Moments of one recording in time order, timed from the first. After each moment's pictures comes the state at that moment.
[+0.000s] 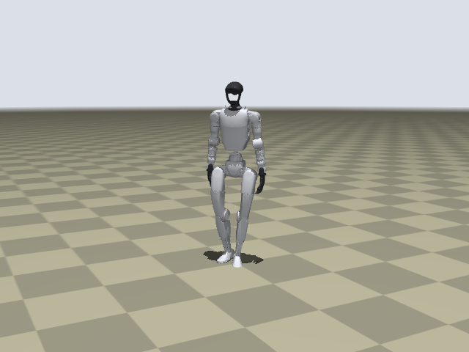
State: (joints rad) left arm -0.07 0.14 0.22 1.53 0.08 0.01 -0.13; right arm 0.10 -0.11 0.01 1.33 -0.37 0.05 0.12; waist -0.02 0.02 0.06; left_leg -0.05 -0.06 0.34 0.02 0.02 0.08; right_leg -0.06 0.03 -0.28 0.22 -0.20 -0.01
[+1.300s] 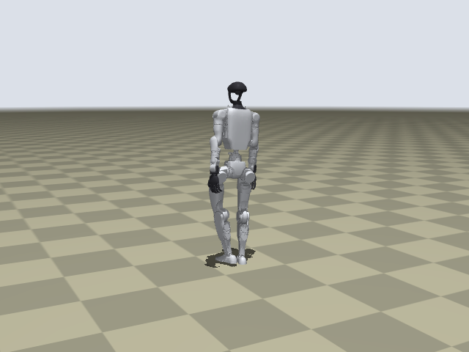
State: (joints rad) left arm 0.11 0.11 0.40 1.56 0.03 0.02 -0.09; right arm -0.09 -0.13 0.08 1.41 -0.35 0.09 0.15; waist 0.03 -0.01 0.02; left_leg -0.20 -0.14 0.31 0.25 -0.07 0.17; right_leg -0.15 -0.10 -0.25 0.13 -0.01 -0.02
